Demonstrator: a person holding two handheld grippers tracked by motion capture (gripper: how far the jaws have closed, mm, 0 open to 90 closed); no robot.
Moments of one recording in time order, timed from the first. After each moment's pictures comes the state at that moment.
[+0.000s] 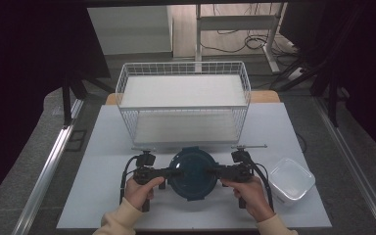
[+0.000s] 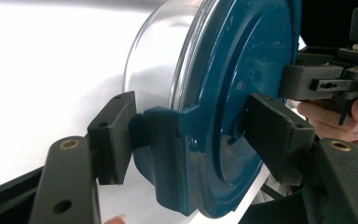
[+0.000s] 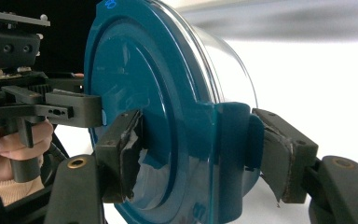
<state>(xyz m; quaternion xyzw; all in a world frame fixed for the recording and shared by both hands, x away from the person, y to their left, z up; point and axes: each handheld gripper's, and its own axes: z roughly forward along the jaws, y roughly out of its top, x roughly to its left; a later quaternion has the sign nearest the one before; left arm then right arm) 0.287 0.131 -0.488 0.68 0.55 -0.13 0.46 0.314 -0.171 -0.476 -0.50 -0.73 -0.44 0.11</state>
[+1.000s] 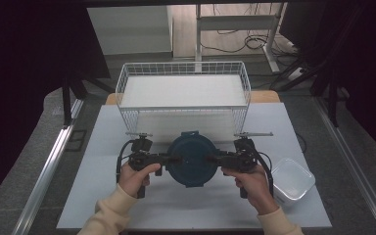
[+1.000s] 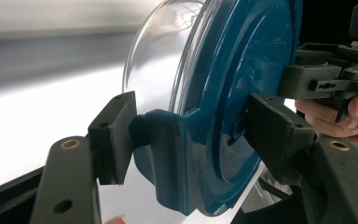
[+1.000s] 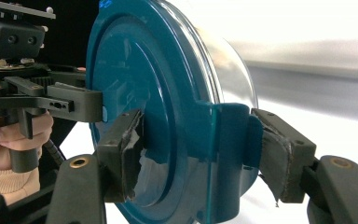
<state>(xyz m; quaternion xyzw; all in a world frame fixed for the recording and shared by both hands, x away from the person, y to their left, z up) 0.302 0.139 -0.437 0.70 0.51 -0.10 0.48 0.318 -0.167 -0.426 -0.47 -0.74 -0.48 0.05</state>
